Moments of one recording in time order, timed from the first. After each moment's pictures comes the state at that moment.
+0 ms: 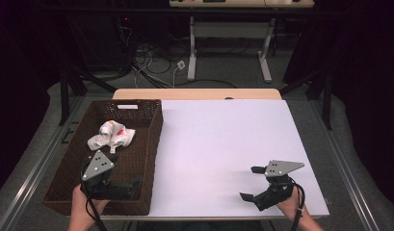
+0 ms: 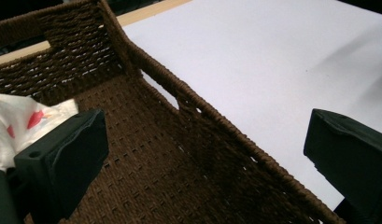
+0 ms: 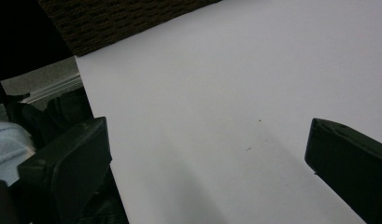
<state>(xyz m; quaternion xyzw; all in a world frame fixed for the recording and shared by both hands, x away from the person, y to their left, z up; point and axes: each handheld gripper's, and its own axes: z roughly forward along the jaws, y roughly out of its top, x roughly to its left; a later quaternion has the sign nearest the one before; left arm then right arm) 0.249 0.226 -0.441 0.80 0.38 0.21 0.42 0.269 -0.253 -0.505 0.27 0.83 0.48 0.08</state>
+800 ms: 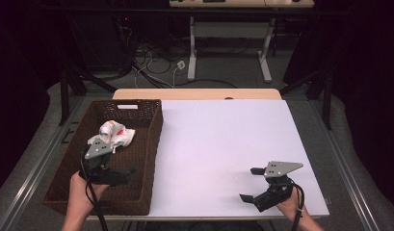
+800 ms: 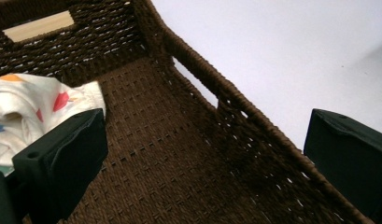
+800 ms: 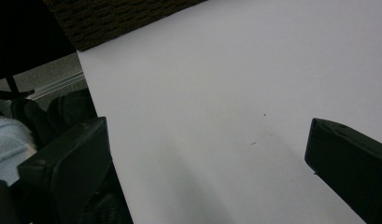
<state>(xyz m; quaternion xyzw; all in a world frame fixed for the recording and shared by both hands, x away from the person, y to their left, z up) 0.282 0.235 -0.433 0.80 0.42 0.20 0.37 0.269 -0.254 -0.509 0.27 0.84 0.47 0.07</state>
